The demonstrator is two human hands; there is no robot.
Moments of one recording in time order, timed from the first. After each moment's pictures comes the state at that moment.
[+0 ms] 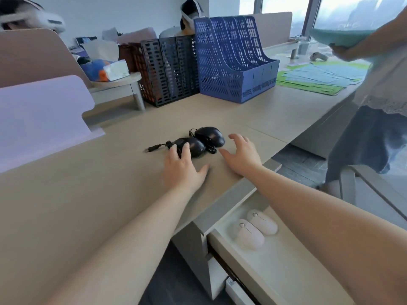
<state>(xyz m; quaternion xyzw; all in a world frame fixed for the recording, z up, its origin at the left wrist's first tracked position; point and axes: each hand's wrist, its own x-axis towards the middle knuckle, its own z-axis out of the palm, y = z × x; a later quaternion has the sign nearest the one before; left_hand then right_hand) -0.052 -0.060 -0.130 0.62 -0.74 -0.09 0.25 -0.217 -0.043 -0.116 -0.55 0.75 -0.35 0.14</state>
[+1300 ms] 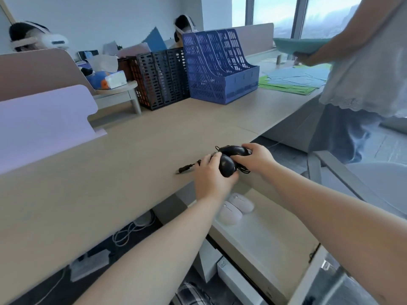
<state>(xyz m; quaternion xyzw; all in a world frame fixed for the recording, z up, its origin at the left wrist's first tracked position) -0.123 0.083 -0.122 0.51 -0.74 -0.21 0.38 -0.257 0.090 -0.090 -0.46 0.73 -0.42 0.26</state>
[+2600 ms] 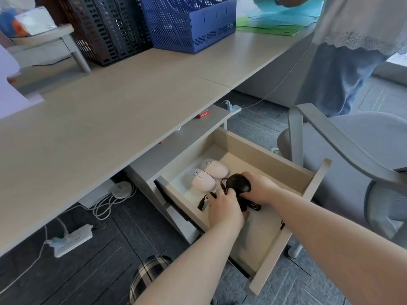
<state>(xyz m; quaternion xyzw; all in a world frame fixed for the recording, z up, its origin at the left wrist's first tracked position) -0.199 0.159 -0.258 0.56 -0.79 -0.25 -0.01 -0.330 0.154 -0.259 -0.53 0.79 -0.08 0.29</state>
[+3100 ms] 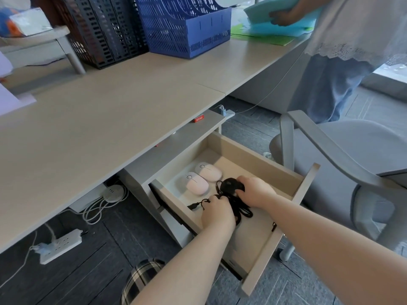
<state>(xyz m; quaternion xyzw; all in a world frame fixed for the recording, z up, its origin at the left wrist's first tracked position) -0.199 0.152 -0.266 0.56 -0.79 -0.24 -0.08 -0.325 0.156 -0.251 -0.54 0.81 -0.05 0.23</state>
